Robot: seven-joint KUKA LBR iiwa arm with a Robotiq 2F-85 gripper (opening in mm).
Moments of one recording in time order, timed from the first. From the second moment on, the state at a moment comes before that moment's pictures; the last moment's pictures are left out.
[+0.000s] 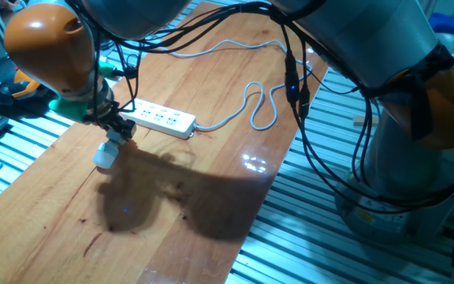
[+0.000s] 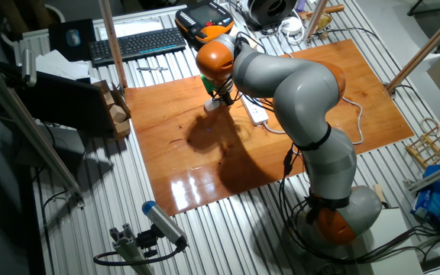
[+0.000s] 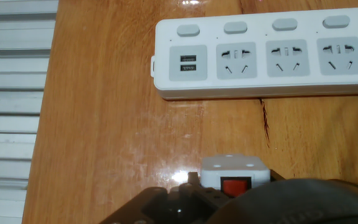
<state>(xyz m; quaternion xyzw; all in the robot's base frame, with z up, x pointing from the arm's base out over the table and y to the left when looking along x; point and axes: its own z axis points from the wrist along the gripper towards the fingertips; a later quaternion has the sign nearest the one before) 0.661 0.116 0.054 0.68 0.72 -0.06 0.14</state>
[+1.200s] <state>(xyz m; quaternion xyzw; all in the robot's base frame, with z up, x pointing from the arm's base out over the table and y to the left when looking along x) 0.657 0.116 0.071 0.66 0.74 -0.06 0.11</state>
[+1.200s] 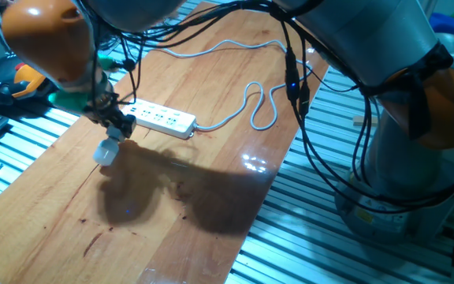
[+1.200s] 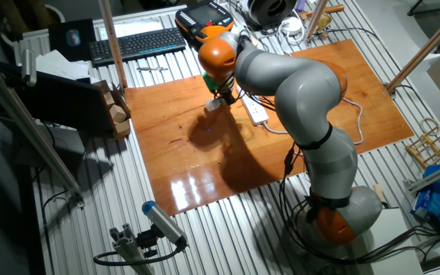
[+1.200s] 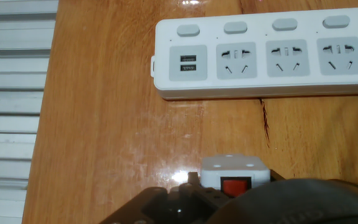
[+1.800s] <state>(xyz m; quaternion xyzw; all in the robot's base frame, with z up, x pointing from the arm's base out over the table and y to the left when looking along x) 0.650 0.114 0.105 0.66 0.75 -0.05 0.08</state>
